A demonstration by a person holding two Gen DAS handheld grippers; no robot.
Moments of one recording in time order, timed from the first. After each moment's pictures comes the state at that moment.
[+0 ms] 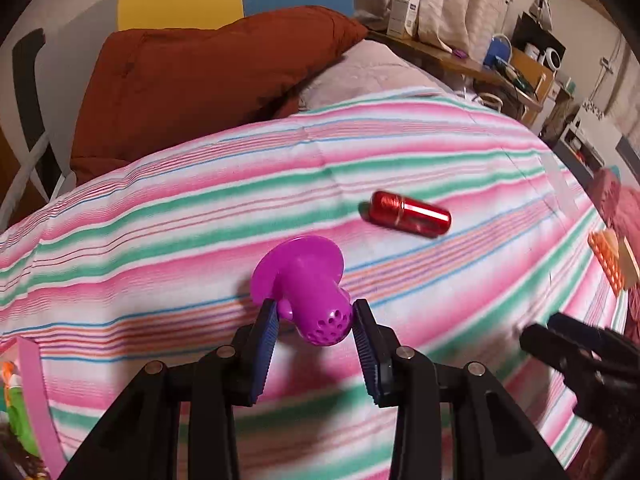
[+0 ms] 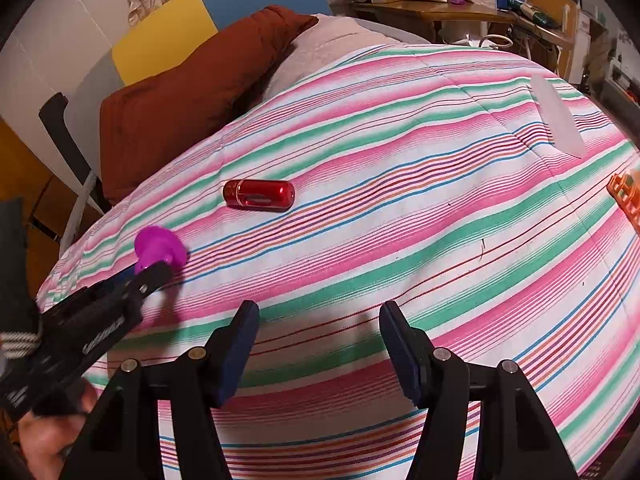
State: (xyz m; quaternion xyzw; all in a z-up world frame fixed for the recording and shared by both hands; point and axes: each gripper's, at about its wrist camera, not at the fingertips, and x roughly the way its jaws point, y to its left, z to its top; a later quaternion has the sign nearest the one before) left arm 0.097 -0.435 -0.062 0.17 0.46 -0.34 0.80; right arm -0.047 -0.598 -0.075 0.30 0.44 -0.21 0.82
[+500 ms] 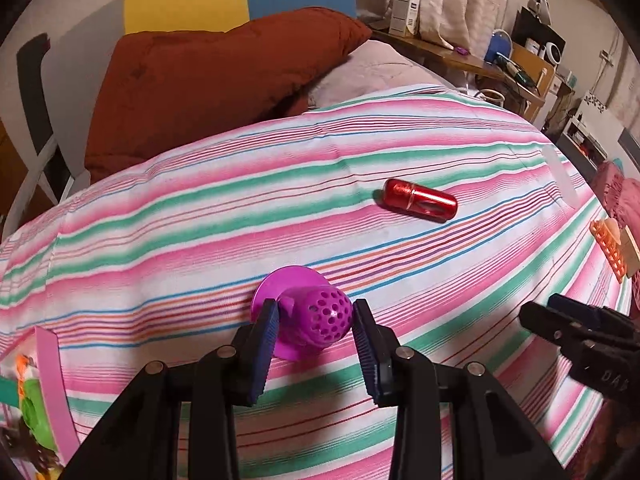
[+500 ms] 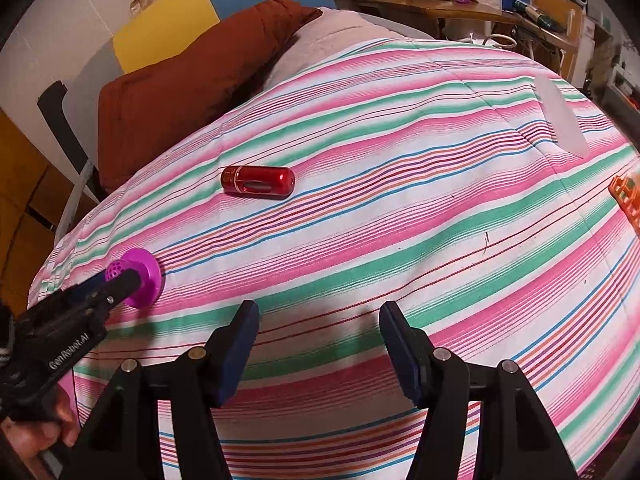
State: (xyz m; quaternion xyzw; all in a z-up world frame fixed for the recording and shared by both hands) left arm 0.092 -0.414 -0.058 0.18 0.45 -0.34 0.81; right arm -0.046 -0.597 -0.080 0.29 0.45 -0.21 0.82
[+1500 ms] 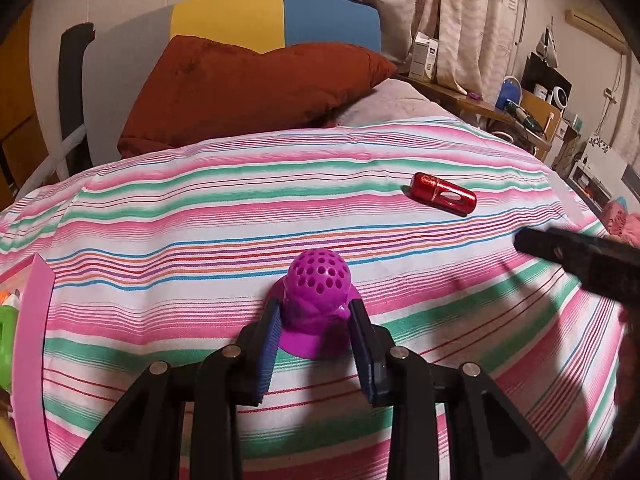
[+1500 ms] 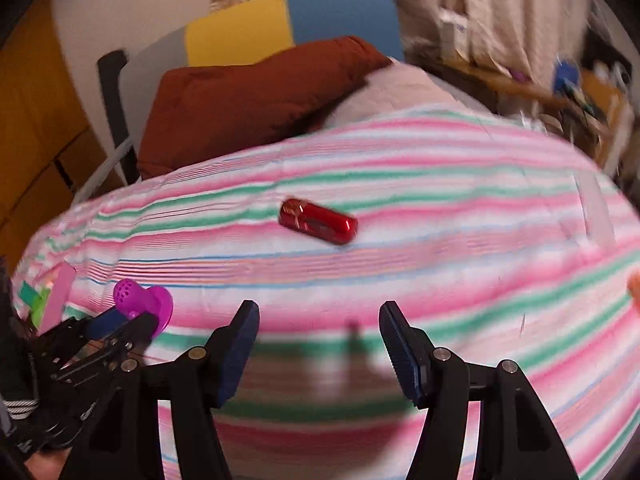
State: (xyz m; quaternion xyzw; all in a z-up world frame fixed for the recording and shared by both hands) left arm 0.074 -0.364 -0.092 0.11 0.38 -0.33 0.86; right arm -0.003 -0.568 -0.067 0.12 0.40 -0.15 0.90
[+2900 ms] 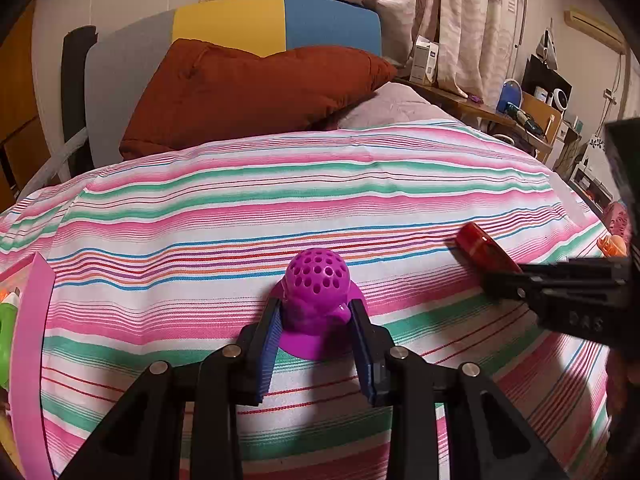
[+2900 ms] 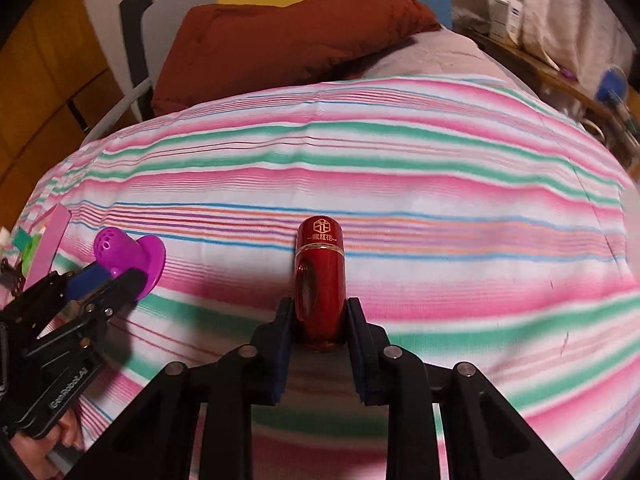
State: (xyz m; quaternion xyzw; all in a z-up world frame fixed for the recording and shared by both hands) left arm 0.066 -0.361 -0.091 0.11 0.37 -0.32 0.86; right arm 0.004 -0.548 -0.104 0.15 0.47 -0.11 0.86
